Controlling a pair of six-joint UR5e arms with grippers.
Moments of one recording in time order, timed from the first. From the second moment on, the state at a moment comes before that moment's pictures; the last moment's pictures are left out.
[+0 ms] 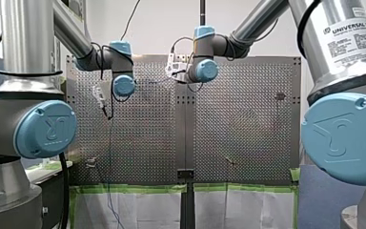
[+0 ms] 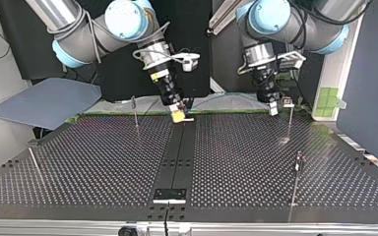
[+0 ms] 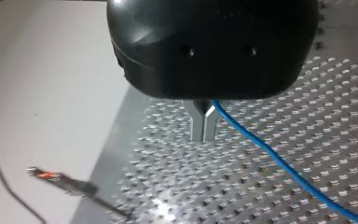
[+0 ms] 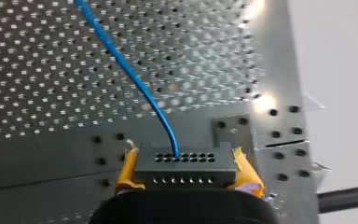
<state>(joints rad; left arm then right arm) -0.30 -1.53 -2.10 -2.45 -2.15 -1.81 2.36 -1.25 1.57 -0.40 1.59 1.71</state>
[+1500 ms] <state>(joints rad) 0.00 -1.48 -1.87 -2.81 -1.90 -1.81 2.37 -1.19 1.31 -0.31 1.57 1.71</state>
